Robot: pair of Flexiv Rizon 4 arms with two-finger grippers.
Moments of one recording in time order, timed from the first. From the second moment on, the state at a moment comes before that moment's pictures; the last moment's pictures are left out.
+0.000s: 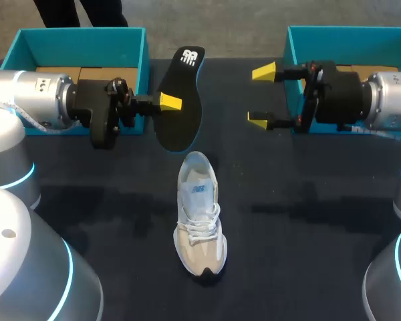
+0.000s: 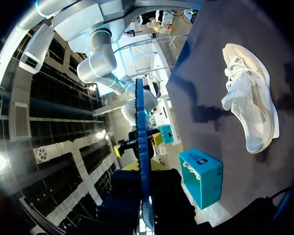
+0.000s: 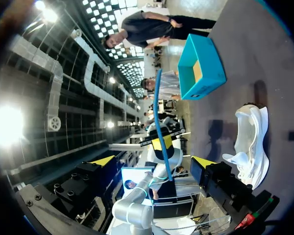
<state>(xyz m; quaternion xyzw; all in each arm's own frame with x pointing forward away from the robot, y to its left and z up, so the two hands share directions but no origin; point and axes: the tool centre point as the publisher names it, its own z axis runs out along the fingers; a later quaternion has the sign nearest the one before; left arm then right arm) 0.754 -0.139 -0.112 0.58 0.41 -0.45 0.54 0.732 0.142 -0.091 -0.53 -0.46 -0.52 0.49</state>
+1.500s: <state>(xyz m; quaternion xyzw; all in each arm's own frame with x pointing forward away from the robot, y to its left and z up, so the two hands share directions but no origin) 0.748 -0.130 -0.106 0.44 0.52 -0.60 0.43 0.720 0.144 -0.121 -0.51 -0.47 -0.51 0.51</state>
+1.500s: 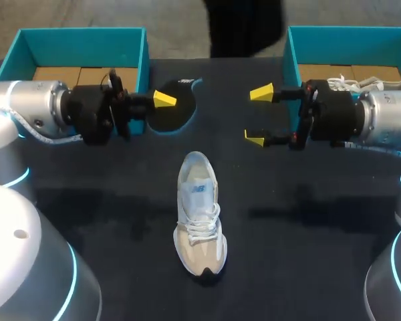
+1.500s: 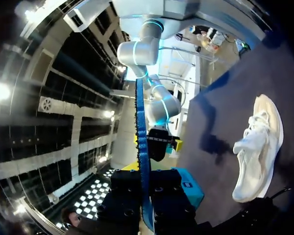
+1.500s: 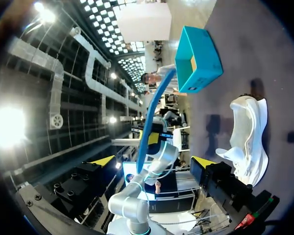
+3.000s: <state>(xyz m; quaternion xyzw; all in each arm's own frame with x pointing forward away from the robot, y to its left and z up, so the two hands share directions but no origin) 0.747 -0.124 -0.079 0.29 0.61 -0.73 0.13 0.720 0.144 -0.120 -0.51 -0.47 -0.51 0.51</state>
